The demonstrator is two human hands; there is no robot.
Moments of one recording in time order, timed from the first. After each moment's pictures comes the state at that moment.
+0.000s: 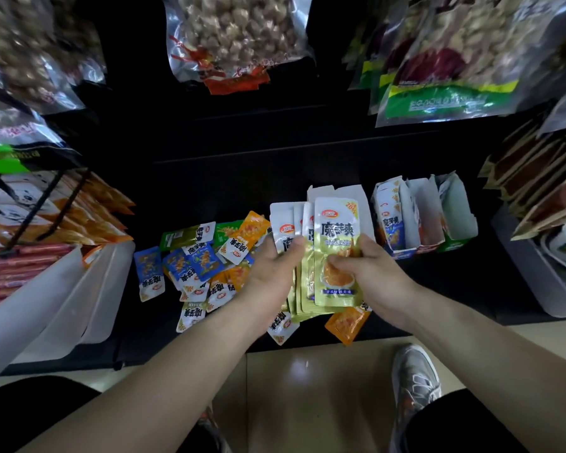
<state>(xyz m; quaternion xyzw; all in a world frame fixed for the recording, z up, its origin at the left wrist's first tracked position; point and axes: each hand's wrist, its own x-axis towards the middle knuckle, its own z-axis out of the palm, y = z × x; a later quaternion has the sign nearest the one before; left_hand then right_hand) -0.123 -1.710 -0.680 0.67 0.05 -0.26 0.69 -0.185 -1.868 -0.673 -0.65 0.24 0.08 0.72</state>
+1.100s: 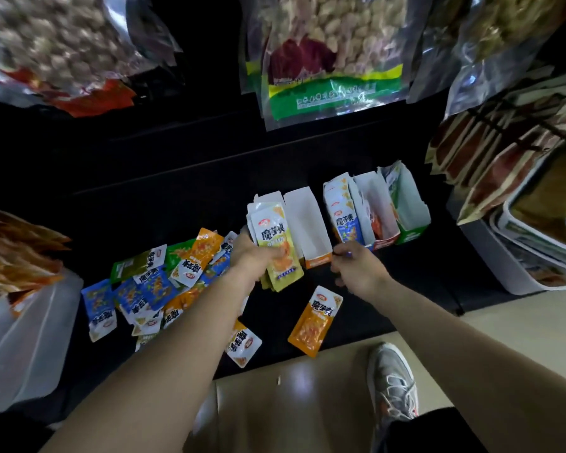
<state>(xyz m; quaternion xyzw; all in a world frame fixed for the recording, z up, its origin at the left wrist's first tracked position) -0.063 -1.809 -0.743 0.81 0.05 -0.24 0.54 -0.184 -1.967 -0.744 -0.75 0.36 0.09 0.55</state>
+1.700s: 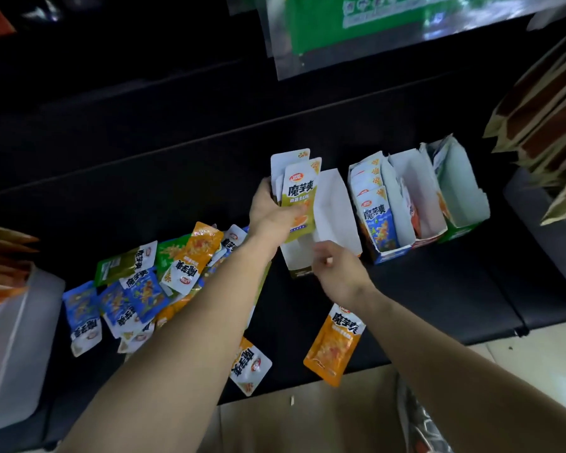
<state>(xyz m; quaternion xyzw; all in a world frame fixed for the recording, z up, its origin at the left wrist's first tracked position) 0.027 -1.864 -0.805 0.79 -0.02 -0.18 0.58 -0.103 -1.947 -0.840 -0.80 0.29 0.09 0.52</state>
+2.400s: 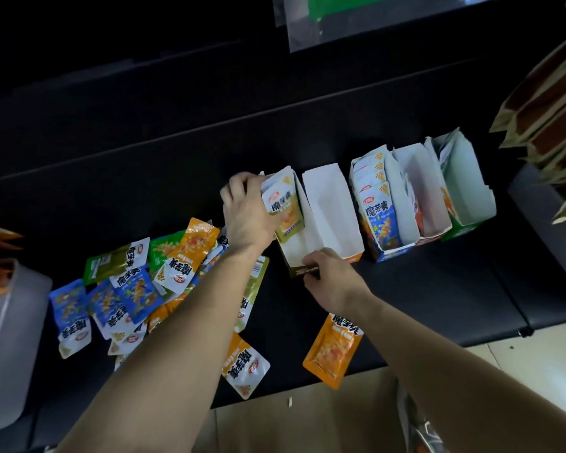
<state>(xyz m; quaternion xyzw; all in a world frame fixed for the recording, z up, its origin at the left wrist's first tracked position) 0.058 -1.836 -0.850 0.95 -0.18 0.04 0.24 -0.099 -1.941 -0.862 -0.89 0.19 0.14 0.40</state>
